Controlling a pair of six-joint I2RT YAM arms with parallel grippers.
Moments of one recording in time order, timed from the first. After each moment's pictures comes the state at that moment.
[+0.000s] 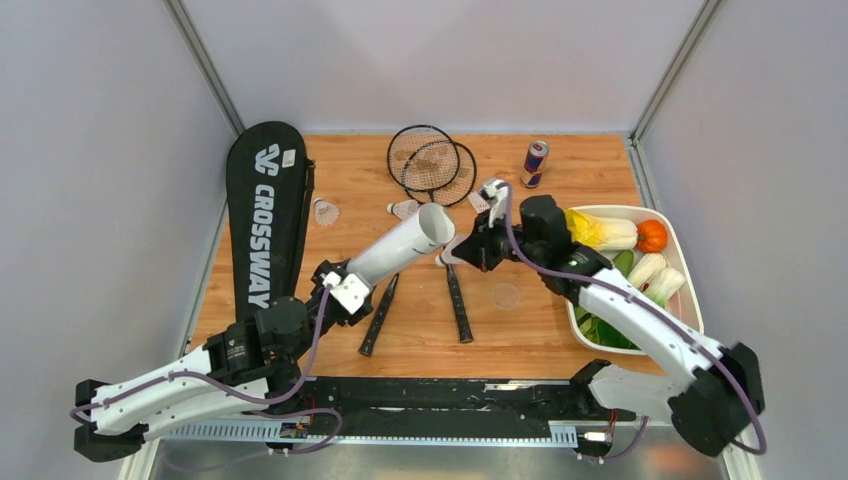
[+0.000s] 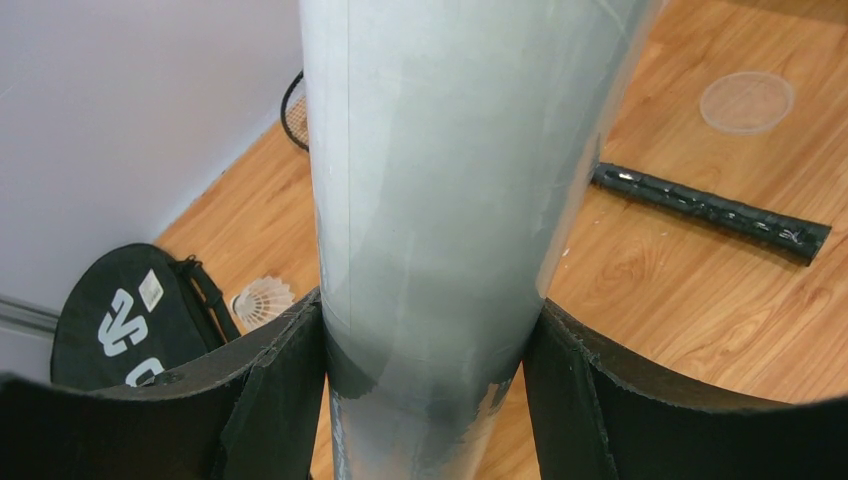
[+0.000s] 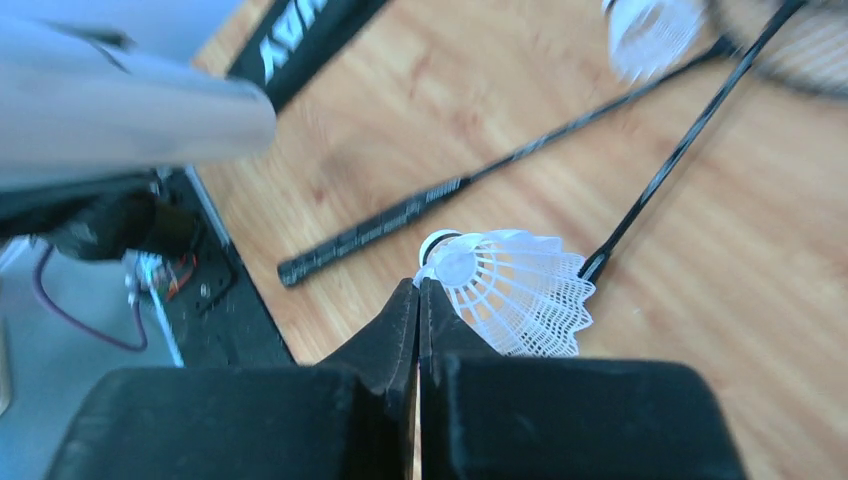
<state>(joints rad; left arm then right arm) -1.19 0.42 0.56 -0.31 -0.55 0.31 0.62 1.18 0.86 -0.14 -0.48 0.27</state>
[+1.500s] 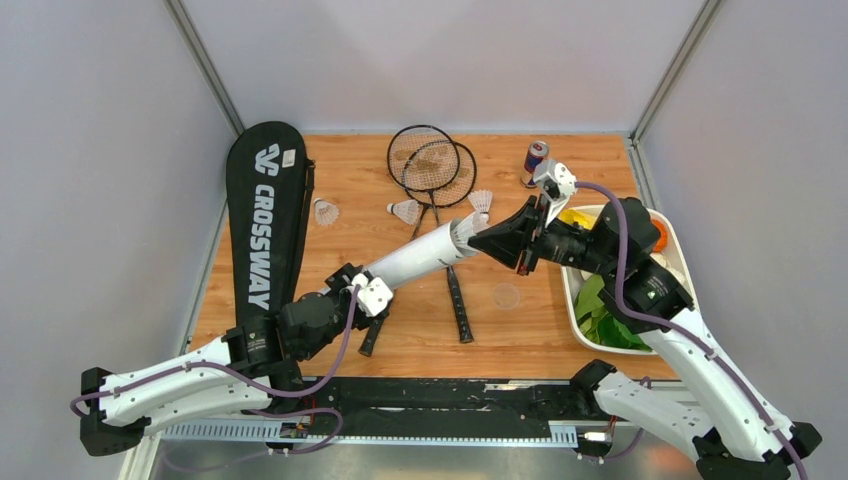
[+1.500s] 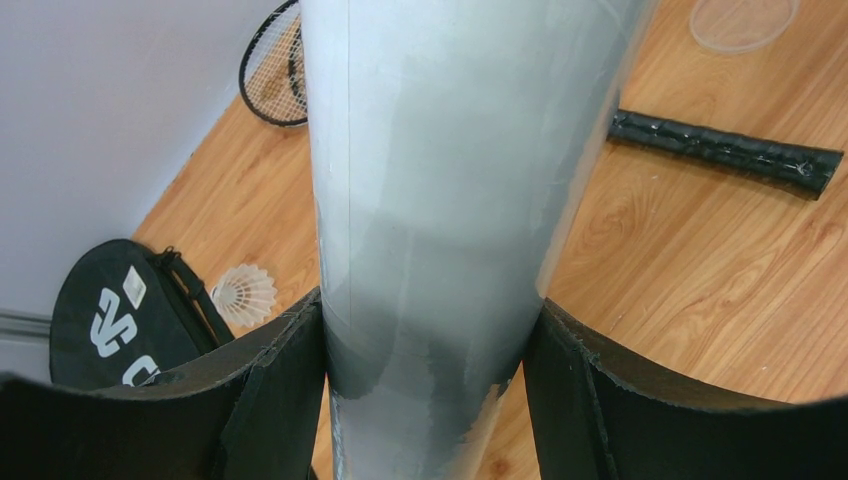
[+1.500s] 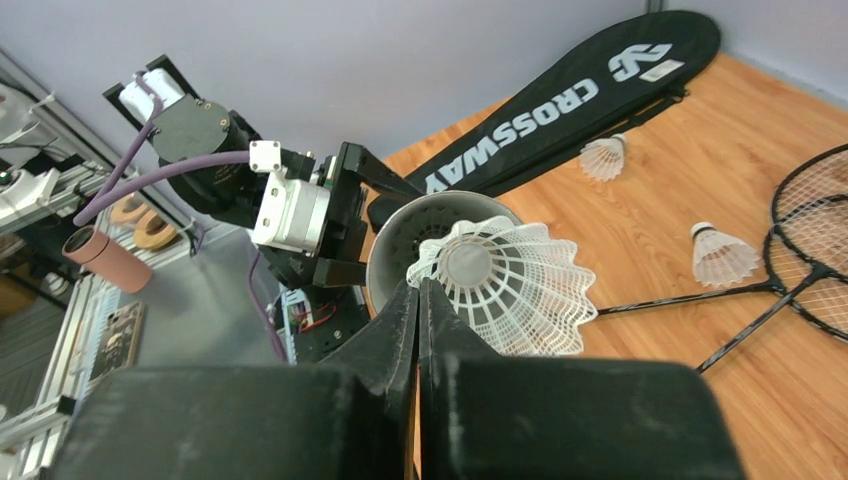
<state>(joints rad) -1.19 0.55 0.56 -0.33 -0.51 0.32 0.63 0.83 1.10 -0.24 -0.60 0.31</state>
